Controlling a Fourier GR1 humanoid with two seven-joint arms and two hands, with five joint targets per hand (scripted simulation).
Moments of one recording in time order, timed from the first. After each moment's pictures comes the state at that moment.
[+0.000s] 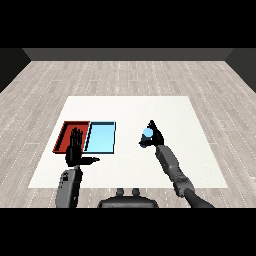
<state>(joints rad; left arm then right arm) 0.00 0.04 0.08 -1.57 0.16 -0.09 -0.44 -0.67 -0.04 -0.16 -0.46 -0.20 0.18 -0.53</state>
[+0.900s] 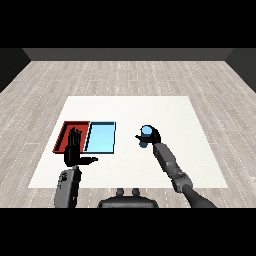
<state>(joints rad) 0.00 0.05 0.09 -1.58 0.17 -0.10 -0.45 -0.75 -0.02 -0.15 -0.37 -0.14 0.02 -0.52</state>
